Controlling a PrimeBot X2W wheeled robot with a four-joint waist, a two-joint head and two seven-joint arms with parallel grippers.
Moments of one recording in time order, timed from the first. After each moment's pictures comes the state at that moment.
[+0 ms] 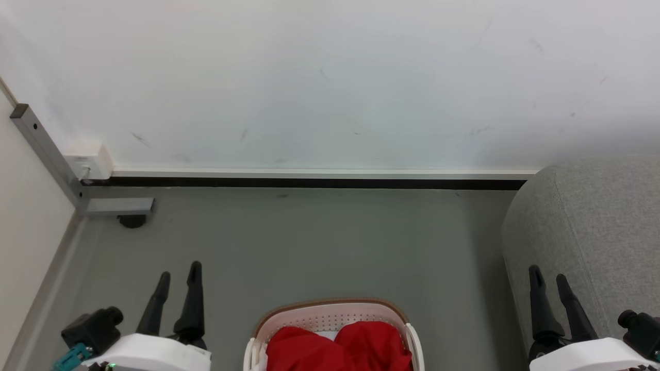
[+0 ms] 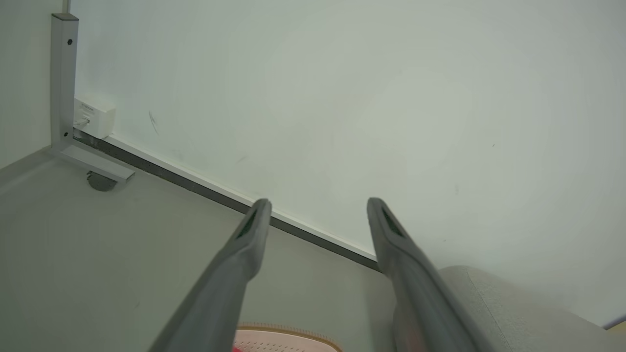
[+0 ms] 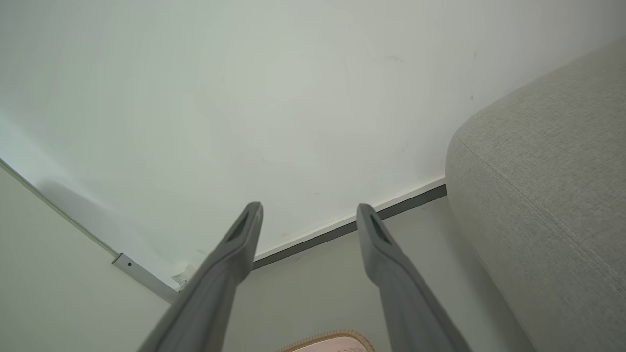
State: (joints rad) left arm -0.09 0.08 -0.01 0.17 -0.59 -0.09 -0.12; right arm -0.10 -0.04 0.05 0.25 0.72 0.13 -0.12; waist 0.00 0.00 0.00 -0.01
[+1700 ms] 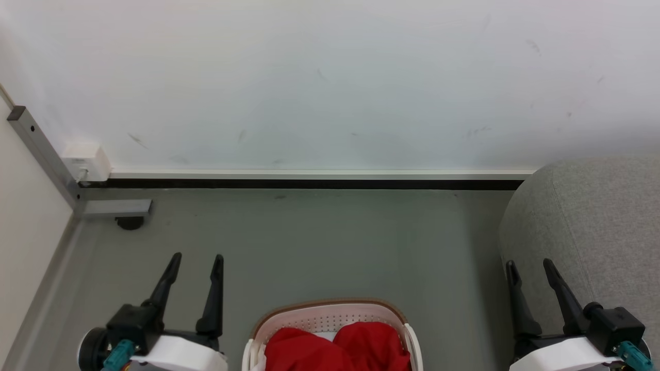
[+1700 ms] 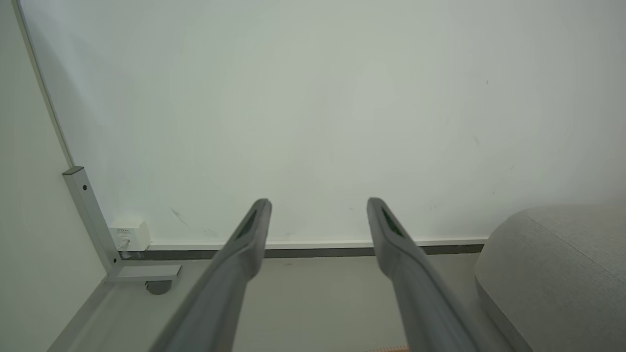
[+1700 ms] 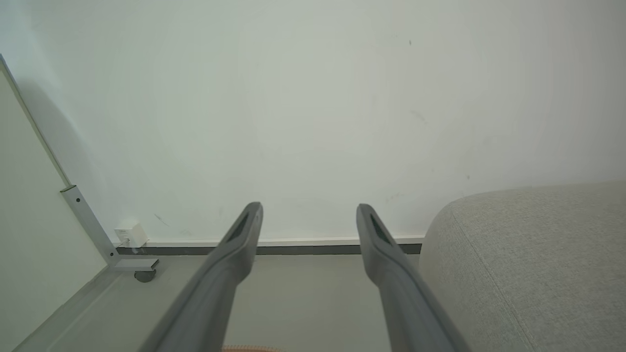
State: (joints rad) left arm -0.11 0.11 -0.08 0.16 -0.14 -0.06 -0.23; right arm -0.14 -0.04 0.09 0.30 0.32 0.13 -0.24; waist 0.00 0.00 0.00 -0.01
